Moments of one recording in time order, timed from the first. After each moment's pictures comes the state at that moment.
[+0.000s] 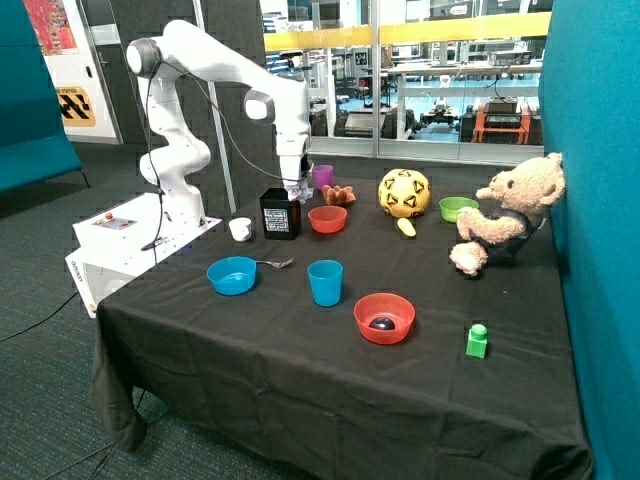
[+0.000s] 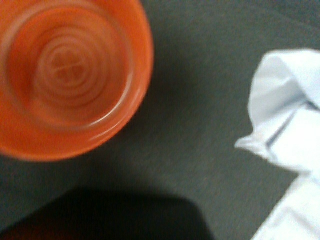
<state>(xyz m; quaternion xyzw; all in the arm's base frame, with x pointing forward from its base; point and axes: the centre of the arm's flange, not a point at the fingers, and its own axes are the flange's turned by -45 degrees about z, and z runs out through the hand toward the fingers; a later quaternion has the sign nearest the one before) 0.508 -0.067 0.434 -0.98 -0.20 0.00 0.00</state>
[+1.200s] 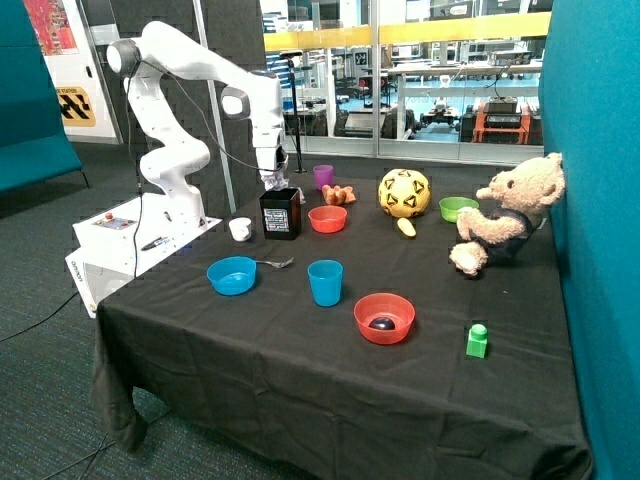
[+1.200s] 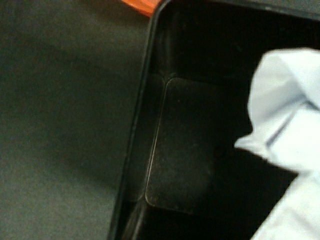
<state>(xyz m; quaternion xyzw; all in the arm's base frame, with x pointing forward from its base) 0.415 -0.035 0.432 -0.98 -0.22 0.00 0.00</state>
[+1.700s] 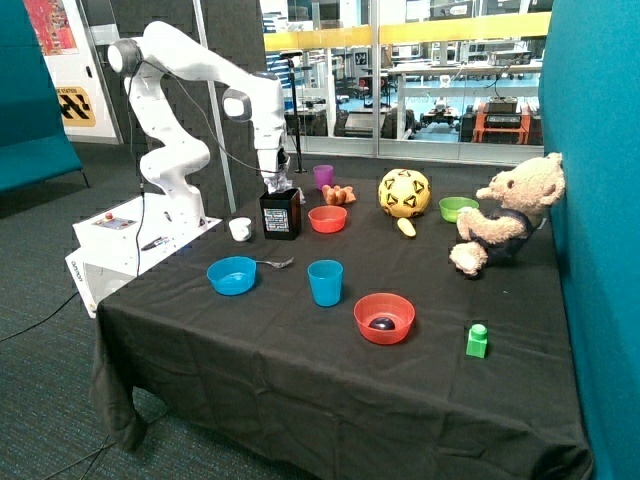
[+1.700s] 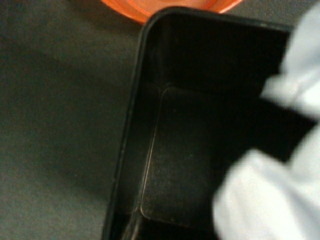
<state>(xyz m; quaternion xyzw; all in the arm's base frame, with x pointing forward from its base) 0.421 -0.034 0.427 -0.98 -0.22 0.00 0.00</state>
